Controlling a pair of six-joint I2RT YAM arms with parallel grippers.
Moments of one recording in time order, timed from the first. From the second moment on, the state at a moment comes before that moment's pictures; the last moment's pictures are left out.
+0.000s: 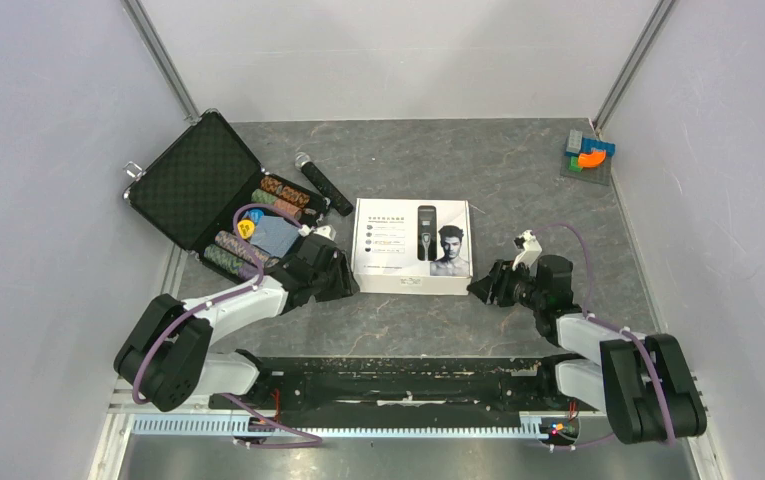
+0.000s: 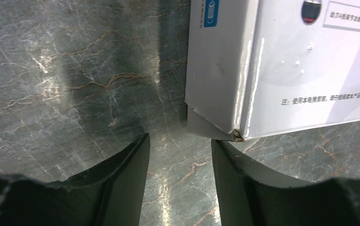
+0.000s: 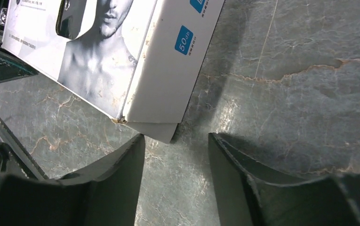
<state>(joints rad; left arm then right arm) -0.58 1.30 0.54 -0.15 -0.01 -0.70 0.09 1.12 0.13 0.43 -0.55 0.33</state>
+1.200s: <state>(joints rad) -0.58 1.31 0.34 0.36 -0.06 -0.59 0.13 1.24 0.03 0.87 -0.60 0.38</state>
